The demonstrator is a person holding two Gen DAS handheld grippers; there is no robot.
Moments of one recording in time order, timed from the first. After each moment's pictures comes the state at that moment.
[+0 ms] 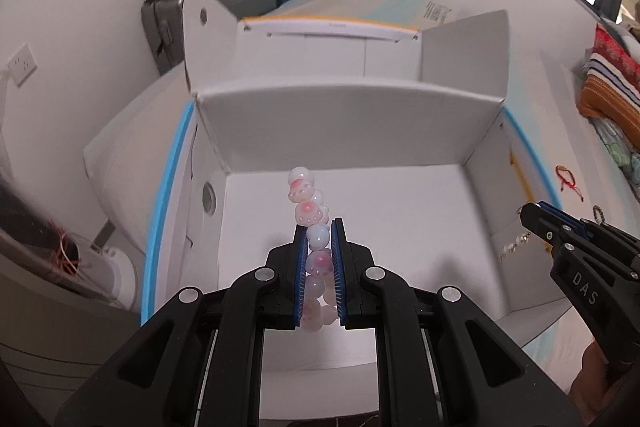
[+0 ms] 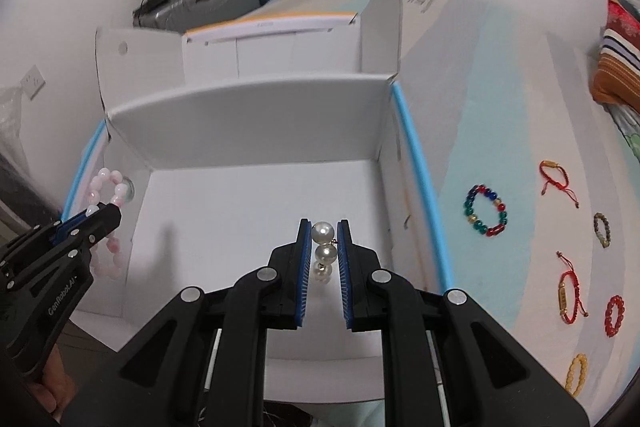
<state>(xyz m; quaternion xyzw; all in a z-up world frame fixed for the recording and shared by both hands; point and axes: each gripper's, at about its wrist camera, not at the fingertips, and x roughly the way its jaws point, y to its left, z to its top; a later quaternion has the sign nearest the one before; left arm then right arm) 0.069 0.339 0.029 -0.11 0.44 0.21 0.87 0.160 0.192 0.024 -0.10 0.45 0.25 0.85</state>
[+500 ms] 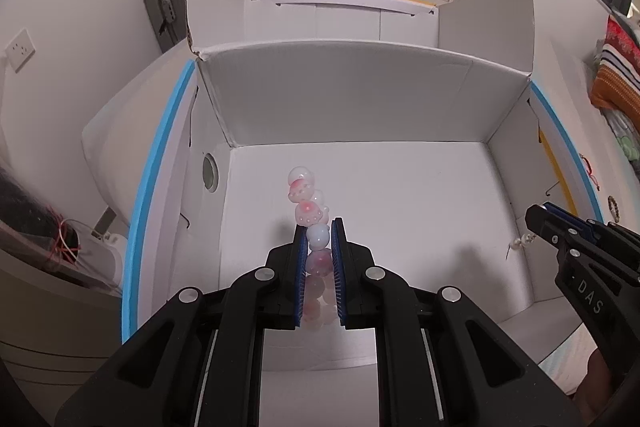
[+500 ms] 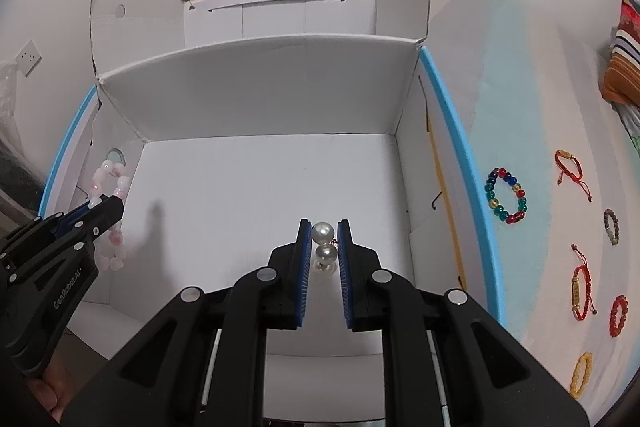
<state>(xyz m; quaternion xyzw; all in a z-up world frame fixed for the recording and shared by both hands) 0.073 0.352 -0.001 -0.12 0.46 0.21 0.85 0.159 0.213 -0.004 -0.12 0.48 0.25 0.84</state>
